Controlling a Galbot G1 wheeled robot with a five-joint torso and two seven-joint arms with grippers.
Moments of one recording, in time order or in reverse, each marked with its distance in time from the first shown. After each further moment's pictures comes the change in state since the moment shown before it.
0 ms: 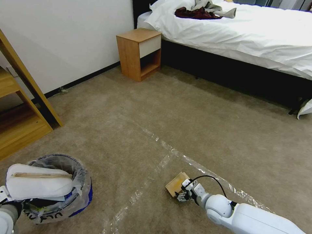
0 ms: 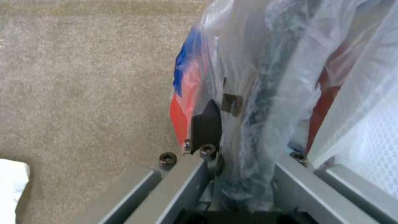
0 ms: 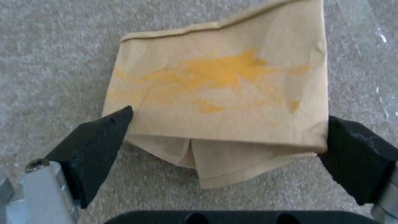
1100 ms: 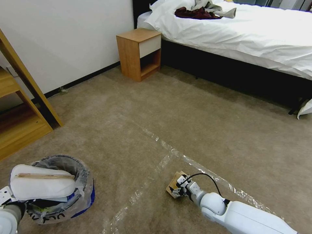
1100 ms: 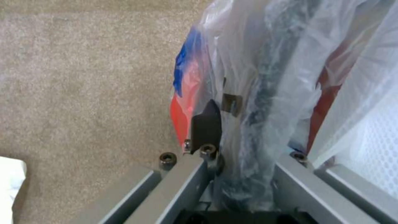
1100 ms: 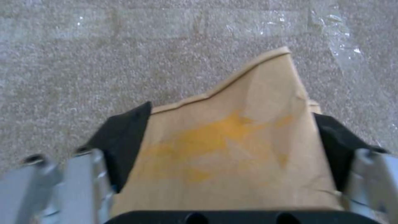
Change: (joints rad) left arm 0.006 -0.002 0.017 -0.005 0.008 -0.007 -0.003; right arm 0.035 0.059 -0.009 -0.057 -0.062 0.101 -0.034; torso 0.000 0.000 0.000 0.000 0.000
